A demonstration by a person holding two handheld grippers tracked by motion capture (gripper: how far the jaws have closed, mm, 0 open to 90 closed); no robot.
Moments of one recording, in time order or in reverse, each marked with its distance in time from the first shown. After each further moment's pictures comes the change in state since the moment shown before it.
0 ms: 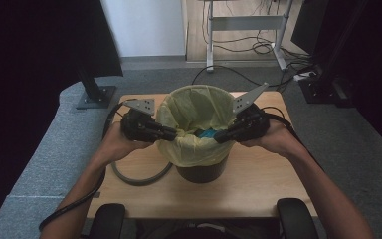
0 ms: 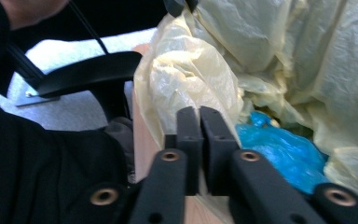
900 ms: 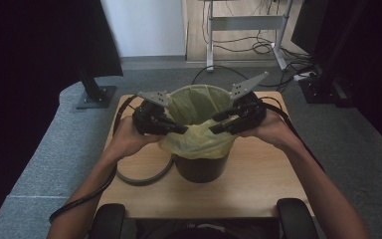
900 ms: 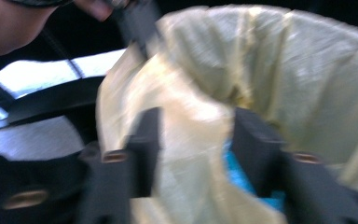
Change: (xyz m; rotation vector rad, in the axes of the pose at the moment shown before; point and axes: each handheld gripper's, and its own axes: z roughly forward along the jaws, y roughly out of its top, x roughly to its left) left arm 0.001 0.032 0.010 -0.023 0.029 -0.052; right arm -0.013 0.017 -0.003 -0.064 -0.081 0.016
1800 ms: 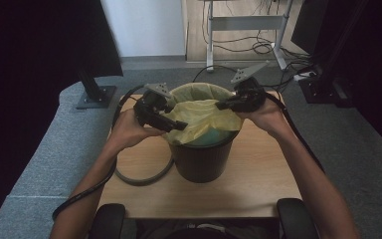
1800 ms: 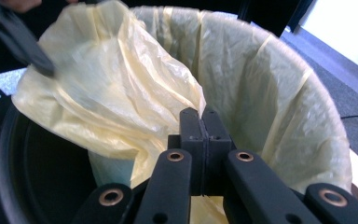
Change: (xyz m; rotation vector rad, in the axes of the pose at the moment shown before) left arm 0.019 0.008 0.011 0.120 0.166 -0.026; right arm -0.040 0.007 -0.001 -0.020 -0.233 0.065
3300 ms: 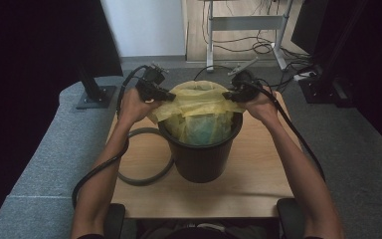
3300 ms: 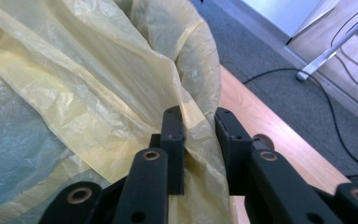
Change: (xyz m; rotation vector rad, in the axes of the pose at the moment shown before) left arm 0.093 0.010 0.024 0.055 0.212 -0.202; right arm -0.055 -0.012 0.038 0.140 -0.296 0.064
